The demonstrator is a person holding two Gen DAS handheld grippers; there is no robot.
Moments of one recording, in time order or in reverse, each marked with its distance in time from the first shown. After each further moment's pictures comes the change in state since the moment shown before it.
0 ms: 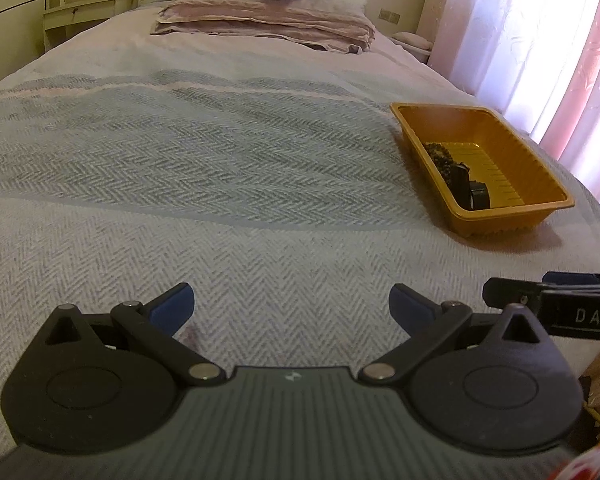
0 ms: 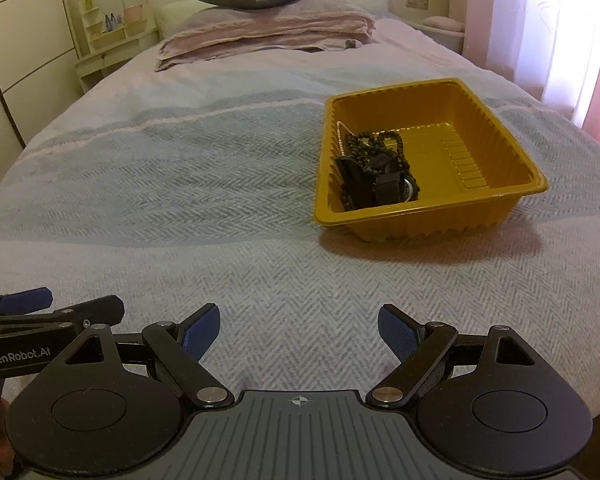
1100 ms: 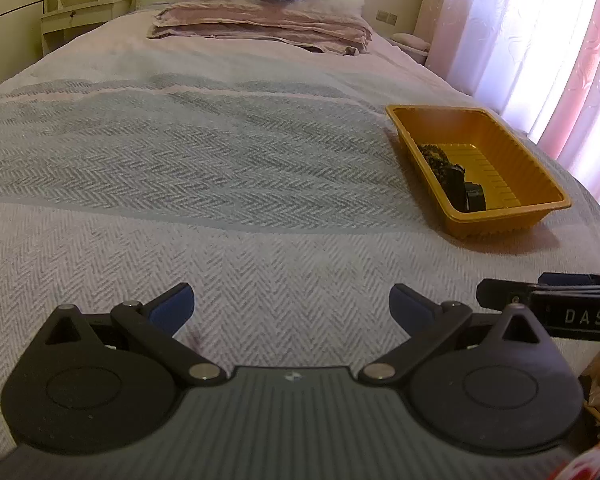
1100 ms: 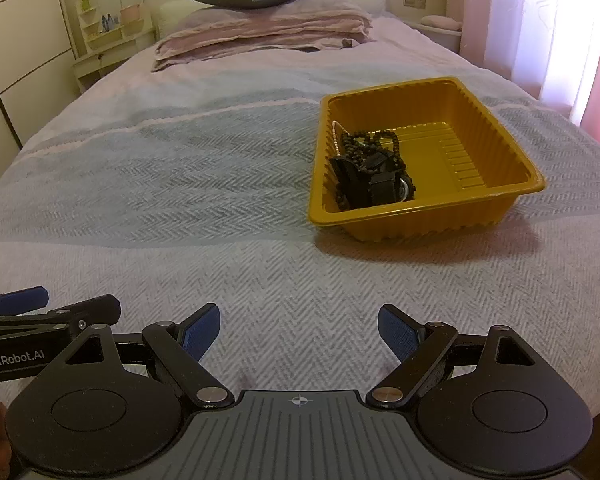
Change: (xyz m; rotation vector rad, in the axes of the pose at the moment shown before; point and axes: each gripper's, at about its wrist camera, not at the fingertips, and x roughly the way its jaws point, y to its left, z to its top) left arm -0.002 -0.005 0.002 0.005 -0.007 0.001; right arm 0.001 -0.001 0.001 0.004 0.001 -0.006
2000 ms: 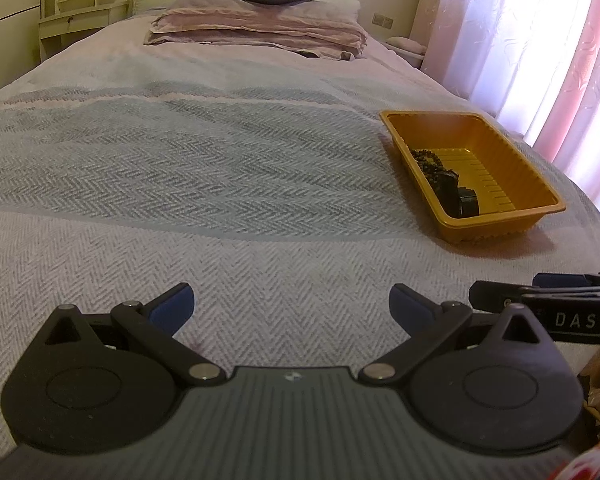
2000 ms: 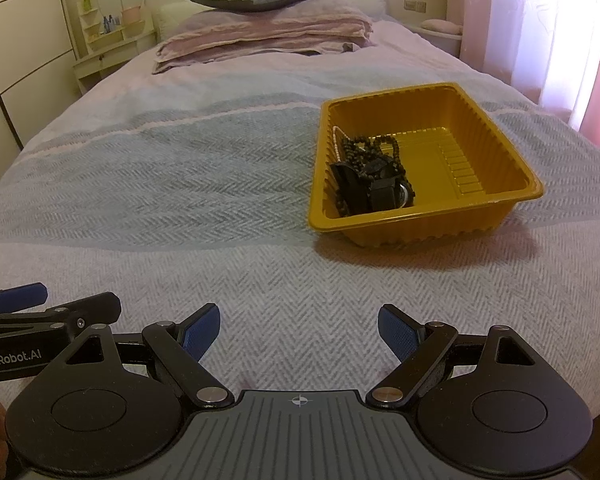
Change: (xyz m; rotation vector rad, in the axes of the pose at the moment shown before) left arm -0.004 -0.003 0.005 0.008 -0.012 -0.006; right arm -0.003 0.001 0.003 -0.007 -0.009 -0.002
